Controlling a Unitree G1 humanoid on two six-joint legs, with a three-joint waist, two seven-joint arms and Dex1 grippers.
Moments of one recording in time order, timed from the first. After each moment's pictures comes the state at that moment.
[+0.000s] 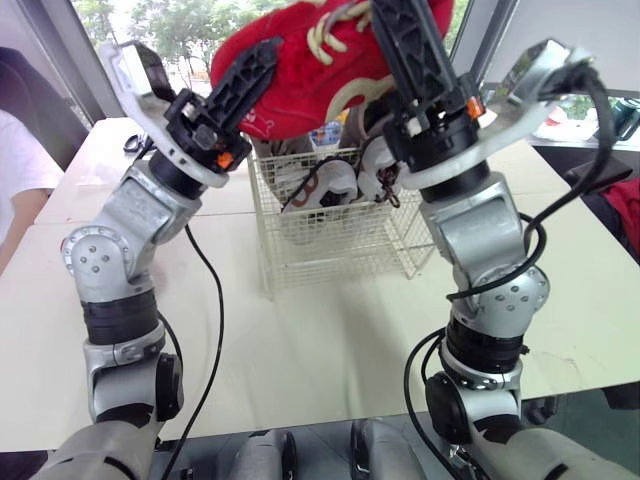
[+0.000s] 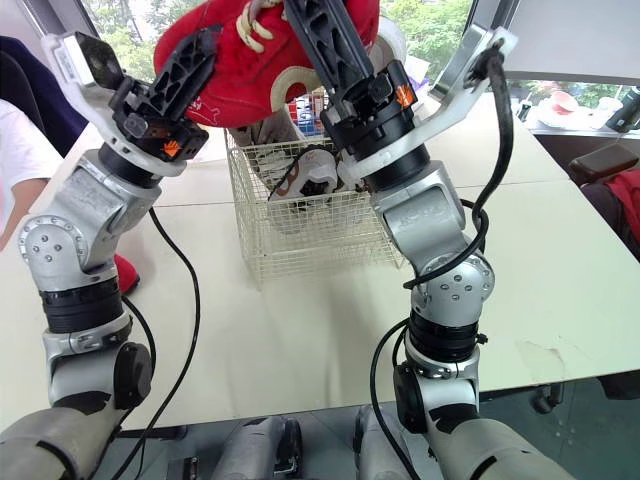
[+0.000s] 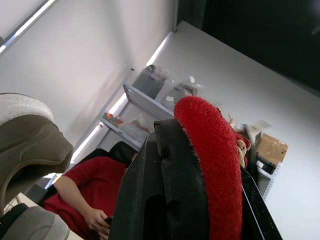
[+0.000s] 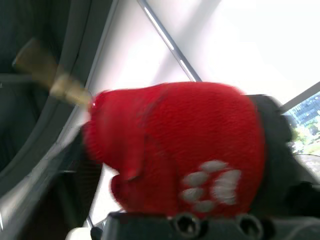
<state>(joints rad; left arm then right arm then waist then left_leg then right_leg) -0.82 0.39 0.30 -0.15 -1.71 0.78 -0.24 -0.80 -0.05 -0.12 -0.45 1.32 0.47 -0.01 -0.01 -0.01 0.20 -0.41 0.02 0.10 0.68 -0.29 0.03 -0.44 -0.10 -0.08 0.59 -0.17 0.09</state>
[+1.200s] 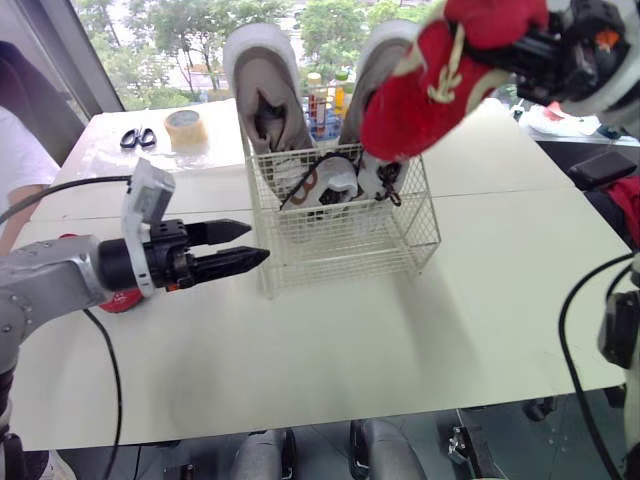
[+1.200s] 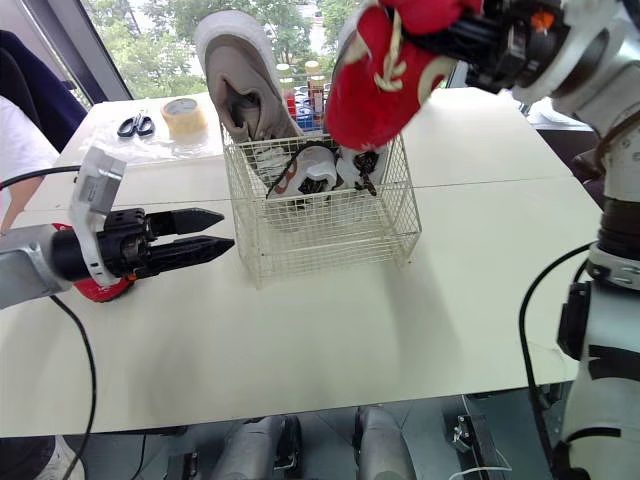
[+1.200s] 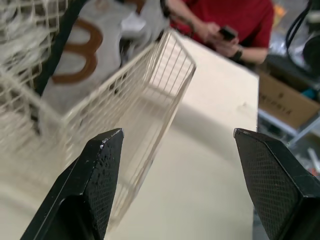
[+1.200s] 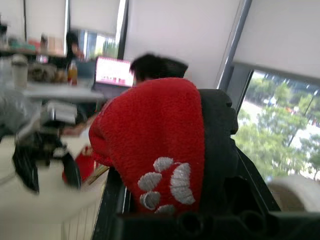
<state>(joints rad) -0.38 1.03 0.31 -0.45 -1.31 0.99 -0.64 -1.15 -0.95 -0.08 0.13 0.85 0.64 1.15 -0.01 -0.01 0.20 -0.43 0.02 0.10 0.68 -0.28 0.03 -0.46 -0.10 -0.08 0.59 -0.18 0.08</state>
